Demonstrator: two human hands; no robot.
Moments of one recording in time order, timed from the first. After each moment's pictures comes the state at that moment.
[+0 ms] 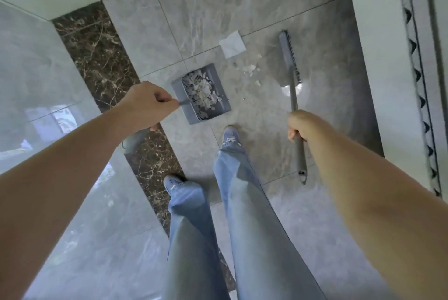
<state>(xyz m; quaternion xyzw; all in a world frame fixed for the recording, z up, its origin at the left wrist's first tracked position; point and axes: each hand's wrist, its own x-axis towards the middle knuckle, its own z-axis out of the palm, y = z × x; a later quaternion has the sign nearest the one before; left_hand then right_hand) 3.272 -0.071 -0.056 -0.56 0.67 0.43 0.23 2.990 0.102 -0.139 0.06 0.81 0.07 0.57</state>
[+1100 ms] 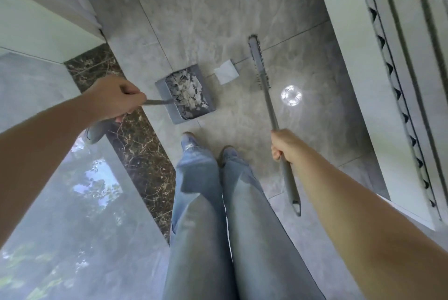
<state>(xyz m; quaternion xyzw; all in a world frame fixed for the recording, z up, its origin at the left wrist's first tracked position) 3.249 -0.188 -0.008 -0.56 0.69 0.39 0.24 2.978 0.062 -0.109 0.11 0.82 -0.05 0.56</state>
